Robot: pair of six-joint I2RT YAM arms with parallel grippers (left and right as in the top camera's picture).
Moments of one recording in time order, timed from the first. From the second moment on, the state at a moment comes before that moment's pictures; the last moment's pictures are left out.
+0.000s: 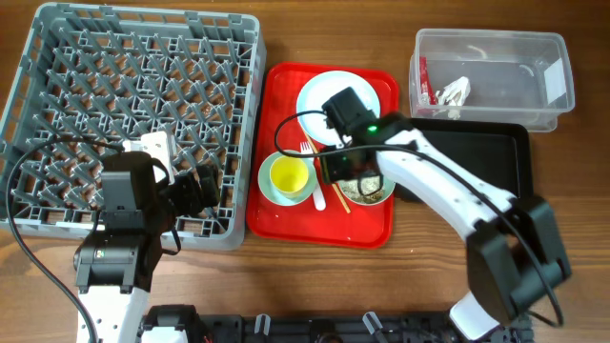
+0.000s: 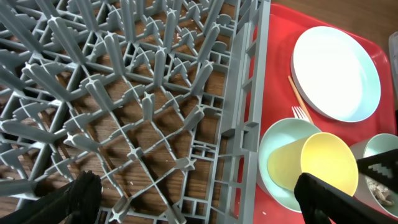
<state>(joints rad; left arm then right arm) -0.01 0.86 0.77 -0.73 0.10 -0.23 0.57 1.79 1.24 -0.80 -0.07 0.38</state>
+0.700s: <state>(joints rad) -0.01 0.86 0.77 -0.73 0.10 -0.23 0.57 1.91 1.24 -0.75 -0.03 0.52</state>
